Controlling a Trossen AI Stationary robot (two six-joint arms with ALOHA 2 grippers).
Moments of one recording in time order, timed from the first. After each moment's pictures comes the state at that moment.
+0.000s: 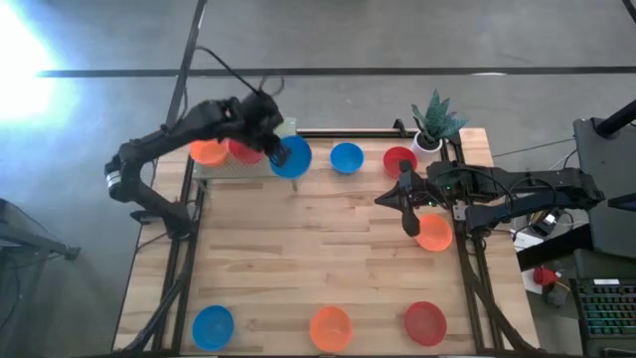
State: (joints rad) left arm 0.50 1.45 1.60 -1.07 0.00 -0.30; right arm 0.01 0.93 0.85 -0.36 0.02 0.17
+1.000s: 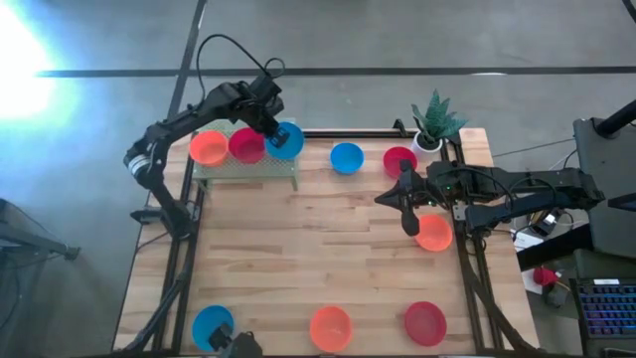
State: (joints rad) left arm 0.73 1.64 1.60 -1.04 -0.01 -0.04; right arm 0.01 0.93 0.85 -0.36 0.03 0.19
